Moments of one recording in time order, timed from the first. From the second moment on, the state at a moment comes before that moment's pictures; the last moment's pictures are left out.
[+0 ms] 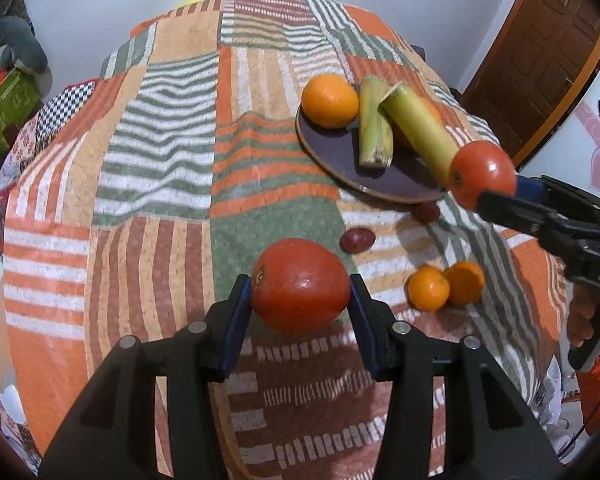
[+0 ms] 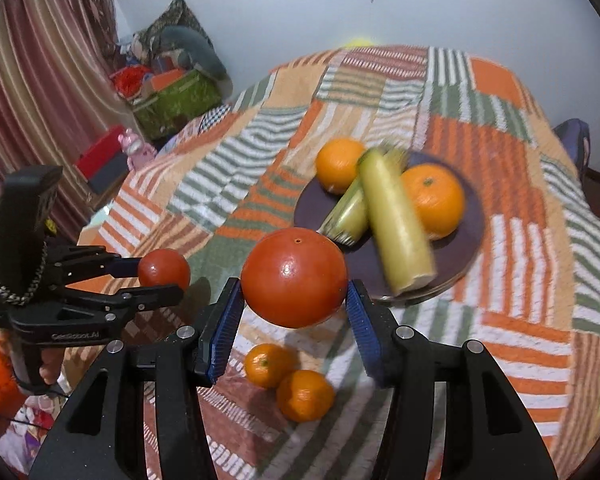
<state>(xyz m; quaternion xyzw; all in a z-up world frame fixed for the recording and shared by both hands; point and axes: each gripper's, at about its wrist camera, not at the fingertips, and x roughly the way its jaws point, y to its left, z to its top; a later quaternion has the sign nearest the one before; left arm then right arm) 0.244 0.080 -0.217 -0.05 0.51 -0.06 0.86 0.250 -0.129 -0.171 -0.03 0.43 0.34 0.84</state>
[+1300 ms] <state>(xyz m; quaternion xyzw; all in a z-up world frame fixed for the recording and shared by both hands) 0.386 0.053 -0.237 -0.08 0.48 -0.07 0.87 0.383 -0.154 -0.164 -0.05 0.38 0.27 0.88</state>
